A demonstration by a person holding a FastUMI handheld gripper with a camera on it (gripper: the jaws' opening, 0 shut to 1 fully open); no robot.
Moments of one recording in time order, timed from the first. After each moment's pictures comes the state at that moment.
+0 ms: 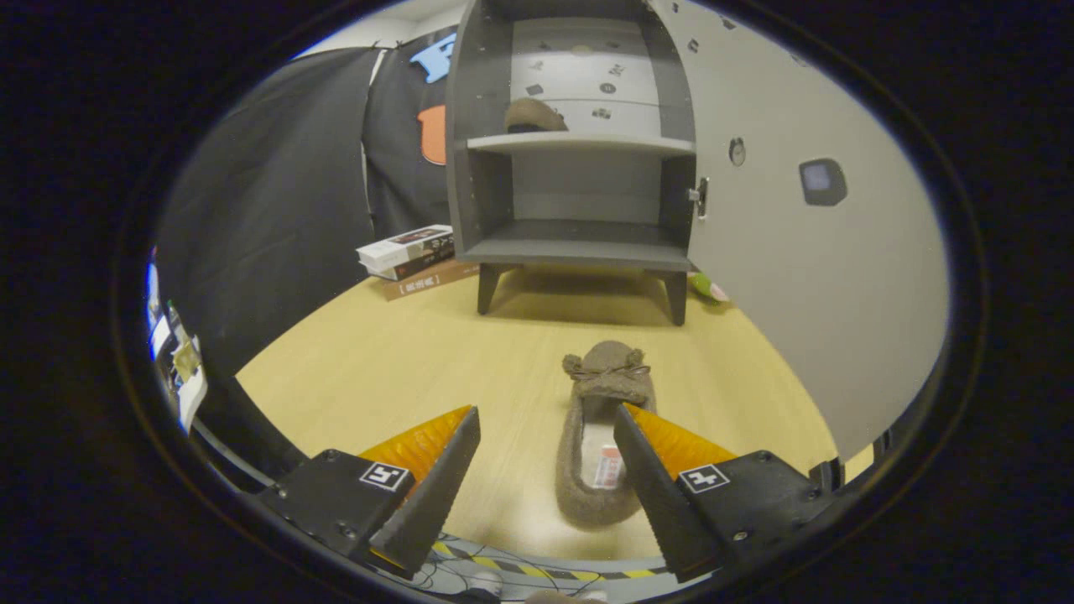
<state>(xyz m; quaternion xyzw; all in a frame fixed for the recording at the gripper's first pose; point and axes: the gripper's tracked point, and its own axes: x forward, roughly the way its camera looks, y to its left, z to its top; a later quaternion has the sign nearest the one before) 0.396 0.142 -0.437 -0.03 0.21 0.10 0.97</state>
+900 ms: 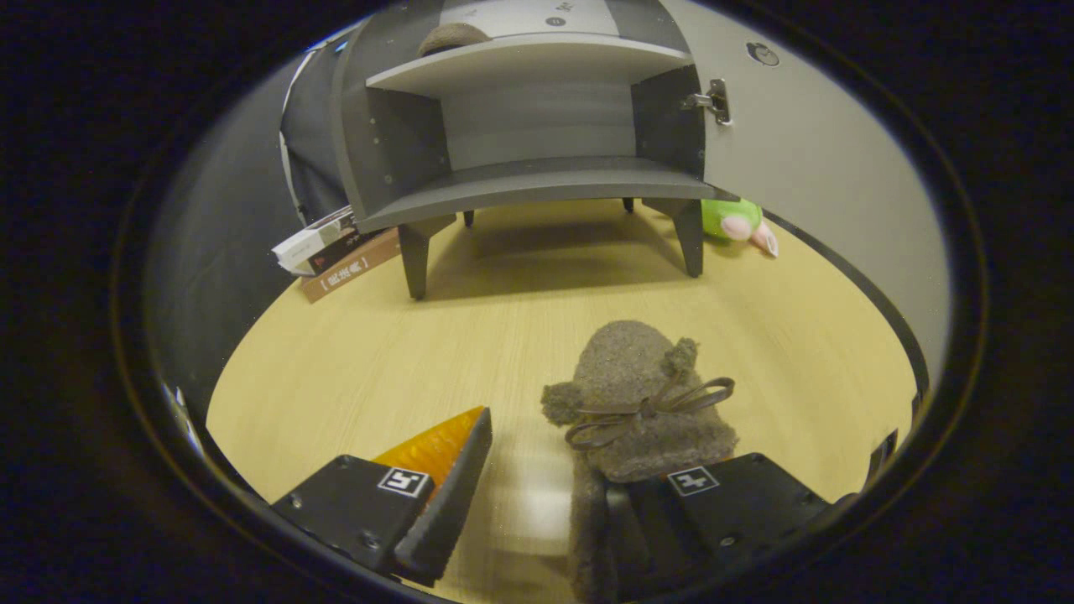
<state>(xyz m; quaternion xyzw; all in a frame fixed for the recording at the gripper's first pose) 0.494 0.153 -0.490 0.02 0.29 0.03 0.96</state>
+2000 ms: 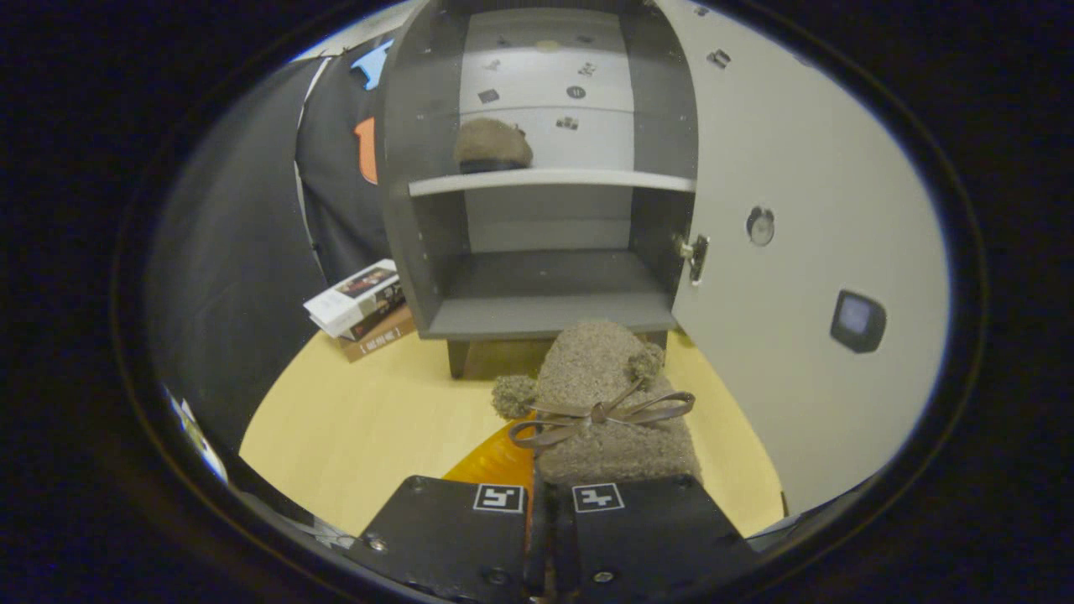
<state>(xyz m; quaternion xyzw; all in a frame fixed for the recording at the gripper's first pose) 0.441 0.174 -0.302 0.00 0.22 0.03 0.98</state>
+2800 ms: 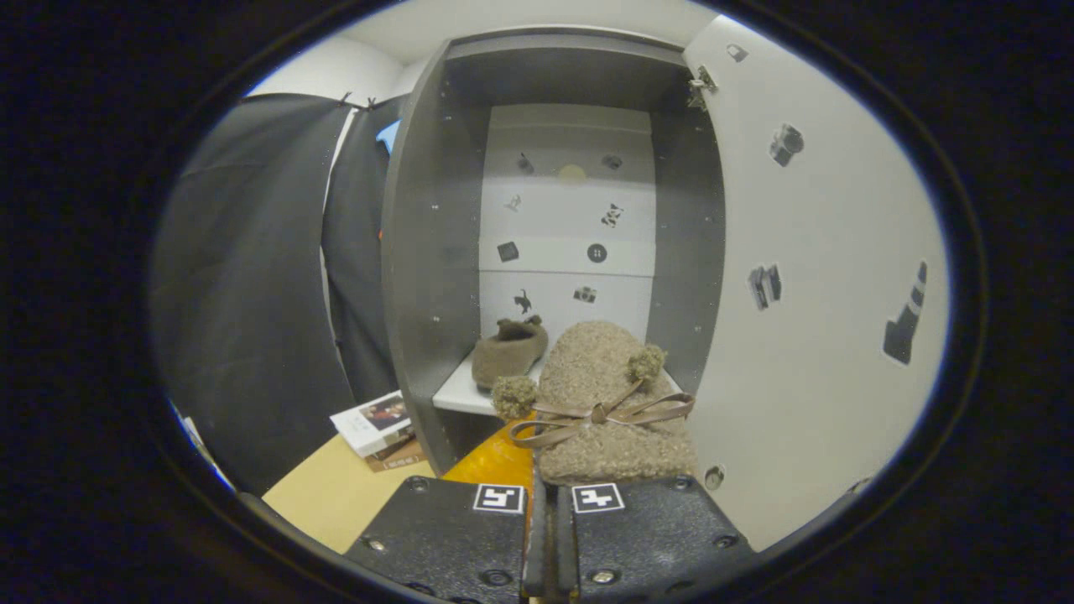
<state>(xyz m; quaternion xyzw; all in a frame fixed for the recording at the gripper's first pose) 0.509 0.186 -0.074 -0.03 0.05 0.08 1.00</state>
